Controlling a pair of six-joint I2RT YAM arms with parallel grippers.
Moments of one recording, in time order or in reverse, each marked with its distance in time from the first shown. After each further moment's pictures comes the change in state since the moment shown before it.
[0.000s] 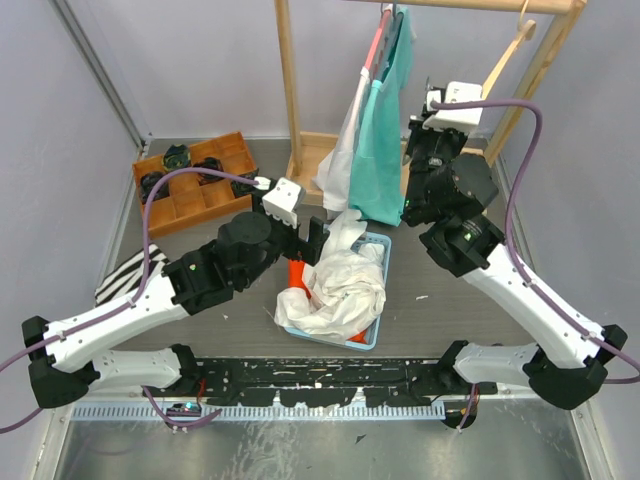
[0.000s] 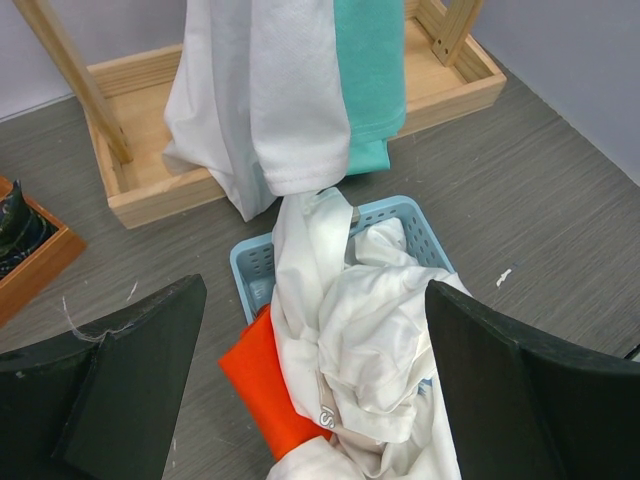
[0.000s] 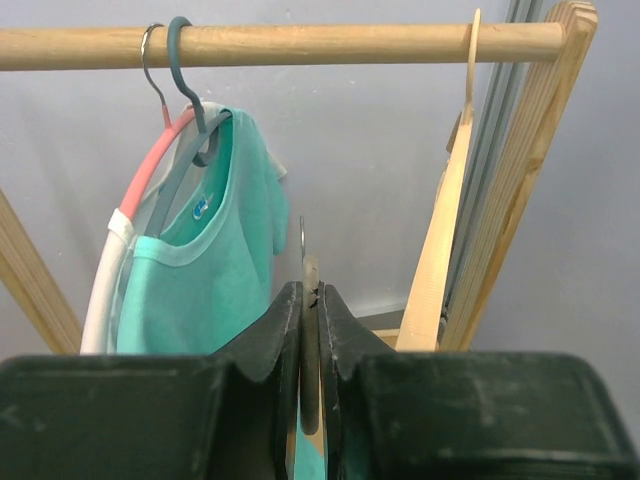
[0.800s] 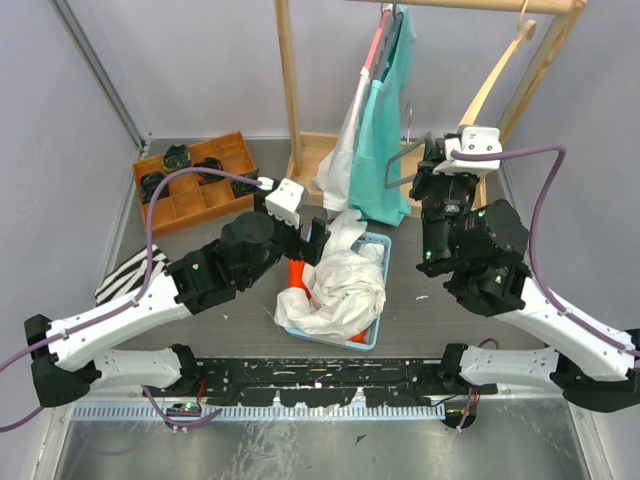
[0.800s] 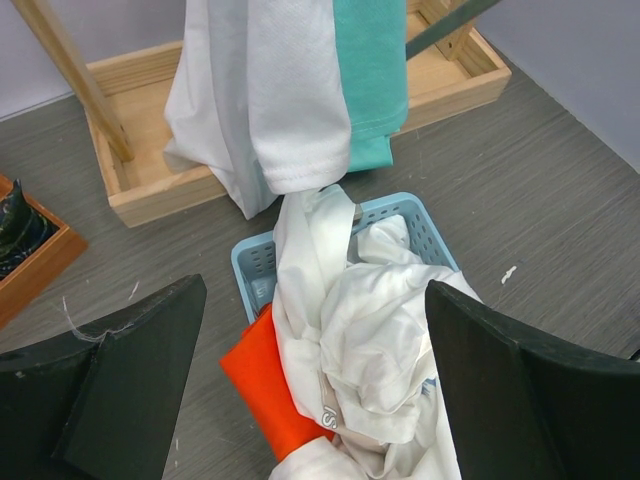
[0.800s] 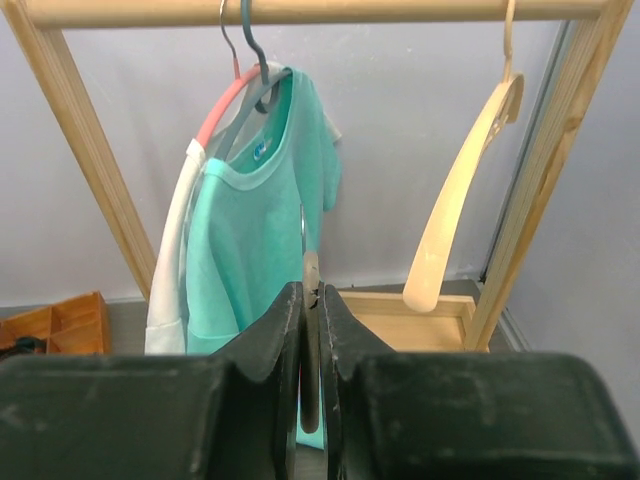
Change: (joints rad) left arm 0.000 0.014 0.000 0.003 -0.001 0.007; right arm 0.269 -0.167 -0.089 -0.093 0.124 0.010
